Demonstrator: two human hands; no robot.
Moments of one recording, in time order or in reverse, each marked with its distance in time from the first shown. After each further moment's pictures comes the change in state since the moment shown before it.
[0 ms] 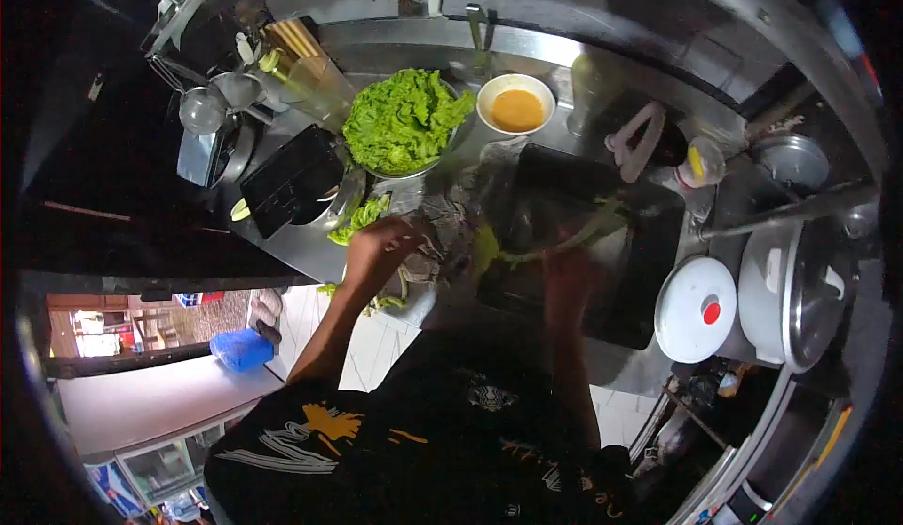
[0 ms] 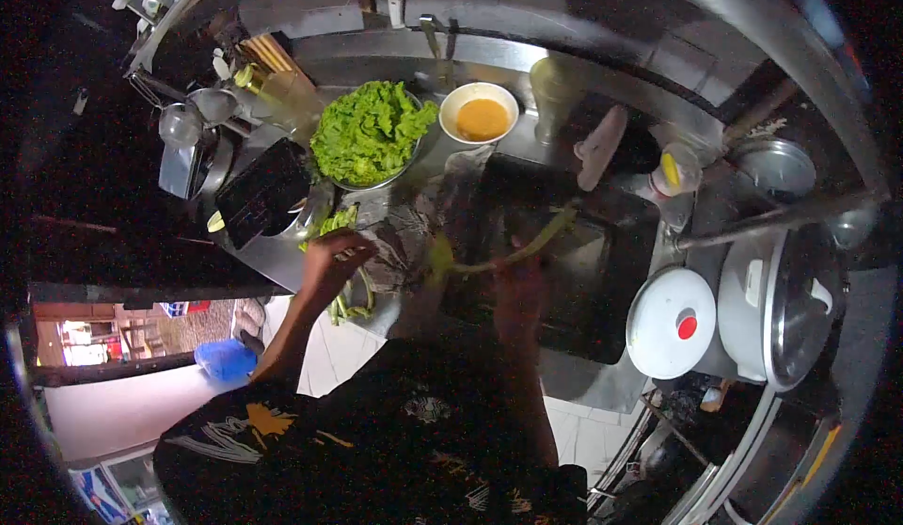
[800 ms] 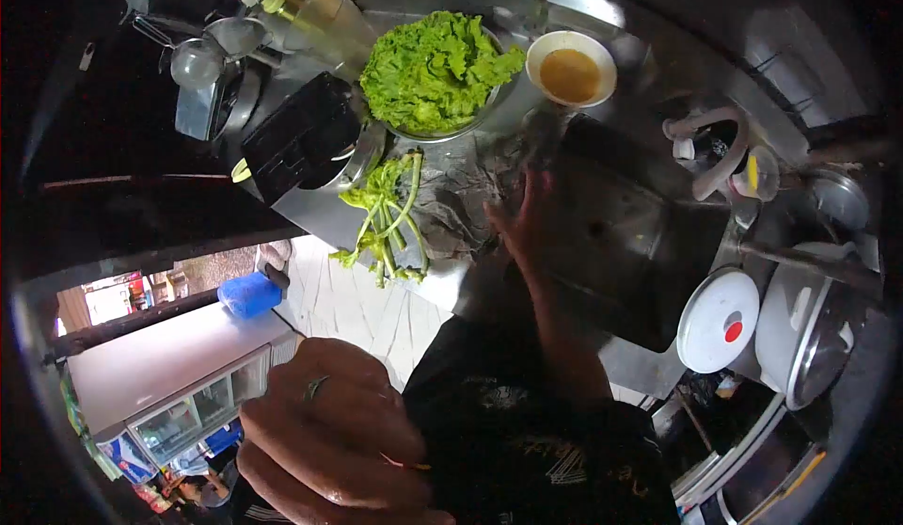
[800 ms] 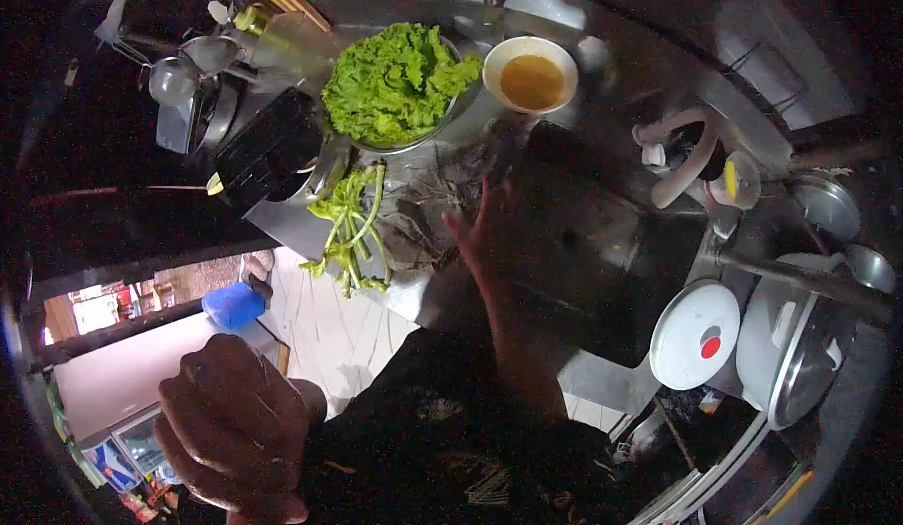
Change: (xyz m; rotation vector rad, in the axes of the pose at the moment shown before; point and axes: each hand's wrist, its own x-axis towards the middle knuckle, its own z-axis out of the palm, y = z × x) left_hand 0.033 0.173 -0.116 -0.616 -0.041 0.734; right_hand 0.051 0.087 0.124 -0.801 -0.235 -0.236
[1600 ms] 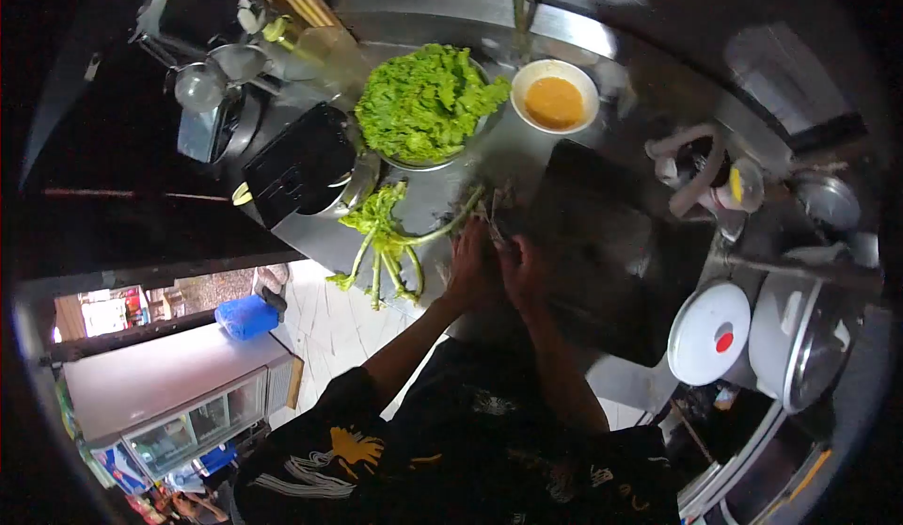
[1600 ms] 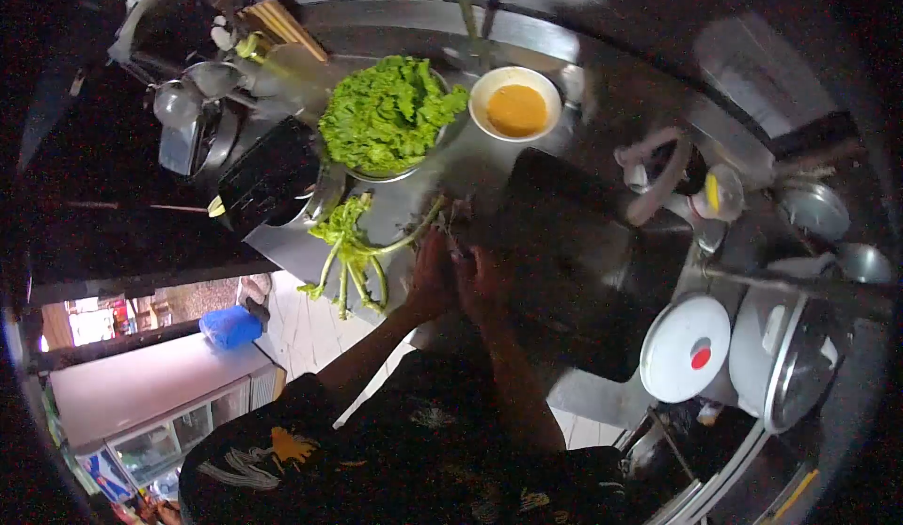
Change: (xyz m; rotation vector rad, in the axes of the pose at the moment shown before) left_hand -0.292 -0.319 0.154 0.671 0.159 -0.850; right_hand -0.043 0.014 -0.028 0.405 -0.139 0.199
